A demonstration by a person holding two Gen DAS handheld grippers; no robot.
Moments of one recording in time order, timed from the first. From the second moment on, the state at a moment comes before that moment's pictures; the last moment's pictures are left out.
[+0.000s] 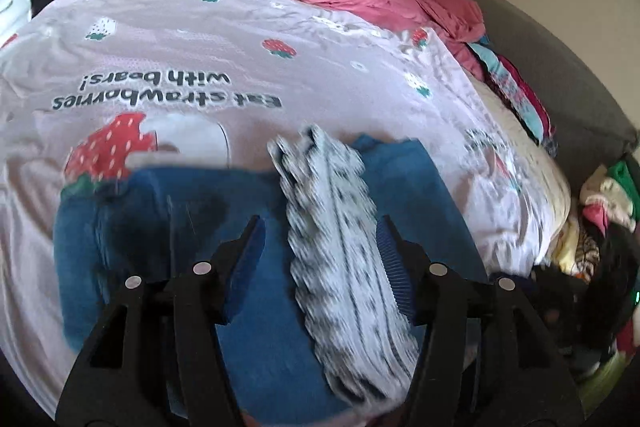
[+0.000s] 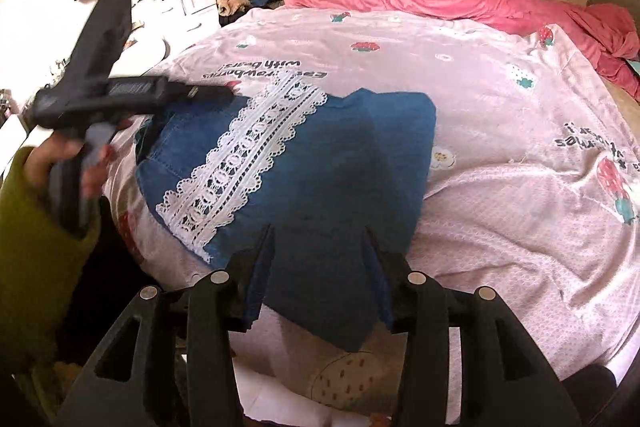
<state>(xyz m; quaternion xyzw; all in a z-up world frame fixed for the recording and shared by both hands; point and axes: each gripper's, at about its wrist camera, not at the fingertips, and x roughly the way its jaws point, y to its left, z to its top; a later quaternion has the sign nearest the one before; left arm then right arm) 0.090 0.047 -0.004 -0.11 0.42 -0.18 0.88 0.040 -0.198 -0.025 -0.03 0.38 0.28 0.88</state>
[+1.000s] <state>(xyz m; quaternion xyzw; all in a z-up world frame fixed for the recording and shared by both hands) 0.034 0.024 -0.003 -0.02 0.39 -0.12 0.91 0.053 -0.231 -0.015 0.00 0.40 0.26 0.88</state>
